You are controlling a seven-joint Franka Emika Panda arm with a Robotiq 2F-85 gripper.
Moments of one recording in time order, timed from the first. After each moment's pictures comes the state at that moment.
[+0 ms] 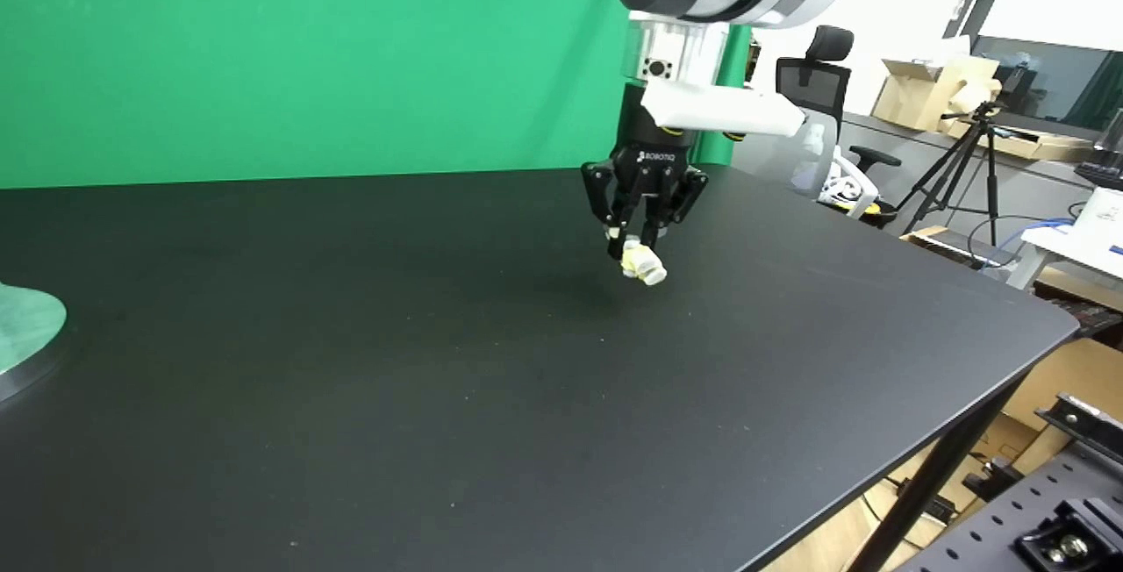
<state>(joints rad) 0.01 0.30 0.00 -2.41 0.04 2.69 0.08</state>
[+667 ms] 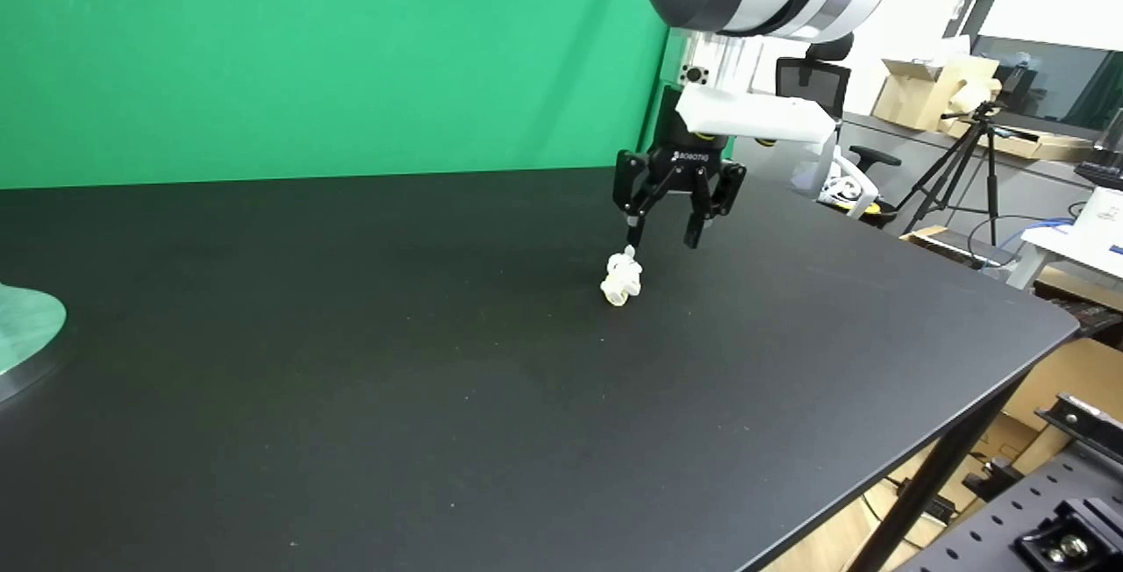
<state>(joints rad) -0.02 0.30 -0.05 -2.42 0.05 2.75 0.08</state>
